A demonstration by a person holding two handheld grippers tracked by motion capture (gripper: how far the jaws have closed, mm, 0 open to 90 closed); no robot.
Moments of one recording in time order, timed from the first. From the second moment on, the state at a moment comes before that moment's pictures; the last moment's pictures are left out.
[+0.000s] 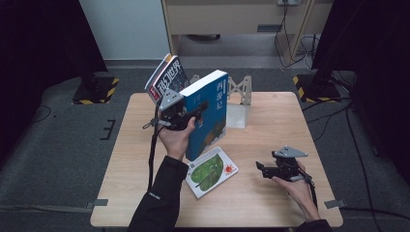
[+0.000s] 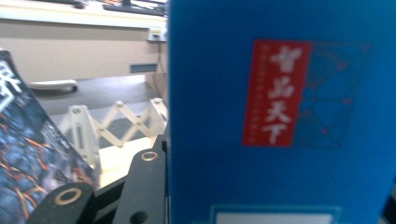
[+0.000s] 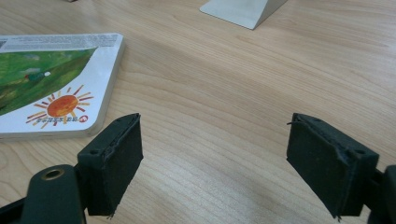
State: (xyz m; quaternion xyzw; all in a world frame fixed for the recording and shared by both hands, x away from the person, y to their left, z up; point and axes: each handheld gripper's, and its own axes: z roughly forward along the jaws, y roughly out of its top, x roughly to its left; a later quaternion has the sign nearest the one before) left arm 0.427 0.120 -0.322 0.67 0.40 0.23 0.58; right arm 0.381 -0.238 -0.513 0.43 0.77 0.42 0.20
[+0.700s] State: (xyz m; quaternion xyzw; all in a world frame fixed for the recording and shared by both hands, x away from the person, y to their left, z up) left arm 0.521 0.101 -0.327 0.60 0.48 0.31 0.56; right arm 0.386 -0.243 -0.517 0.44 0.78 0.41 0.20
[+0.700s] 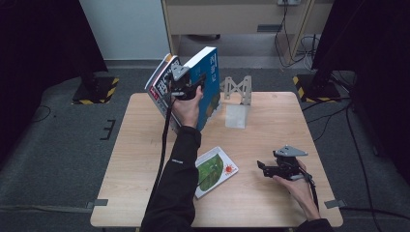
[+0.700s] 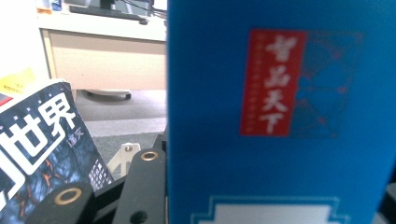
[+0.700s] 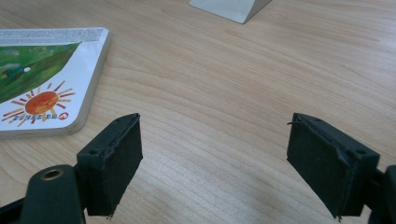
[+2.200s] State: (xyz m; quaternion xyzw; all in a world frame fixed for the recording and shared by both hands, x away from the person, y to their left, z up) left arm 0.531 0.081 -0.408 0.62 0.48 0.32 0.53; right arm 0.392 -0.253 -0.519 0.45 0.76 0.42 0.21
